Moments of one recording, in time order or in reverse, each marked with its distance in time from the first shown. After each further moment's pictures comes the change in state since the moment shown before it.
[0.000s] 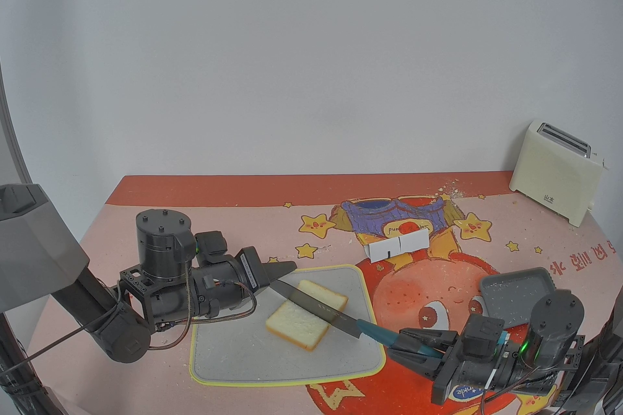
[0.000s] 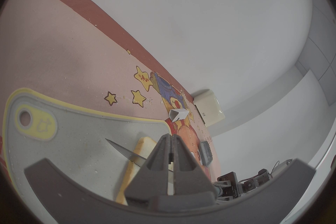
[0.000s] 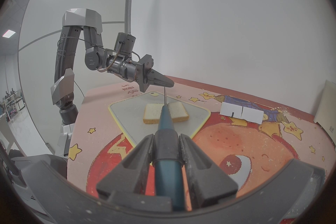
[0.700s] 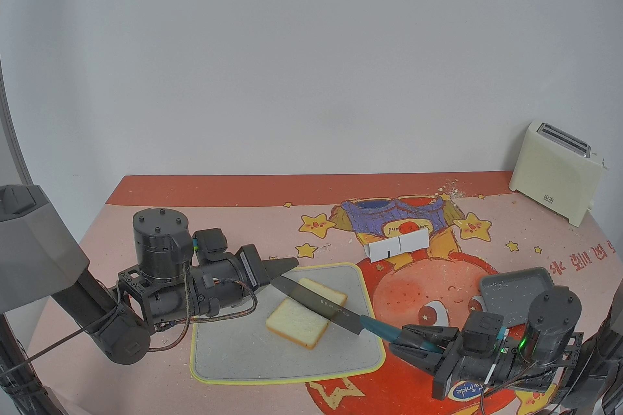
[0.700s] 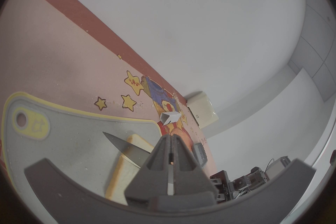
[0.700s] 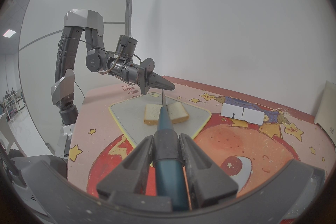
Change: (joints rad) left arm -0.001 -0.003 0.006 -0.052 -0.002 -0.006; right arm -0.034 0.012 -0.003 0.002 0.002 0.000
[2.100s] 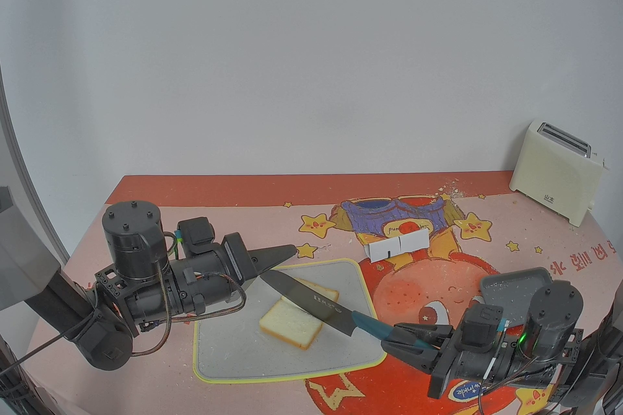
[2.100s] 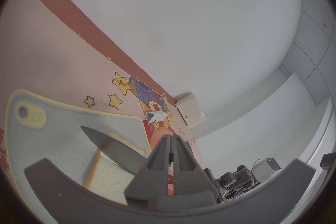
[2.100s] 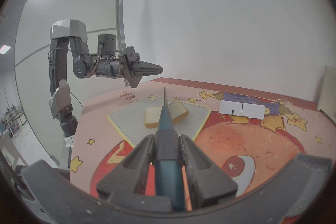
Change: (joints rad) left arm -0.005 -0.098 0.051 -0.079 -0.029 -0.061; right arm 0.013 -0.013 -0.037 0.002 0.061 0.109
